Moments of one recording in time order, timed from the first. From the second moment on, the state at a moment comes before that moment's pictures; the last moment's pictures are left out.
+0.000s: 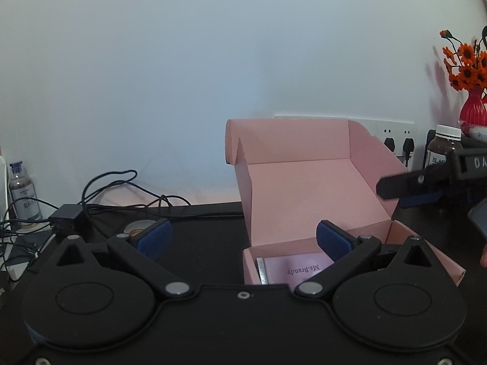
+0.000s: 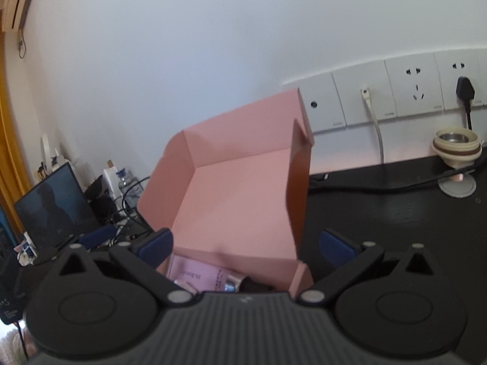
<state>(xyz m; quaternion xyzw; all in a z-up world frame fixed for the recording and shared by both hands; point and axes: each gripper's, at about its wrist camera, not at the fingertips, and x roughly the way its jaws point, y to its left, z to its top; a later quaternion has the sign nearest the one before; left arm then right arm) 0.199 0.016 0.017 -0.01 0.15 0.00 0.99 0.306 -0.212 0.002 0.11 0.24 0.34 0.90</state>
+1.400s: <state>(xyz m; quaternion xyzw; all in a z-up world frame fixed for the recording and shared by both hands) 0.232 0.031 0.014 -0.19 0.19 -0.14 0.95 0.343 -0.220 -0.012 0.23 0.26 0.44 0.83</state>
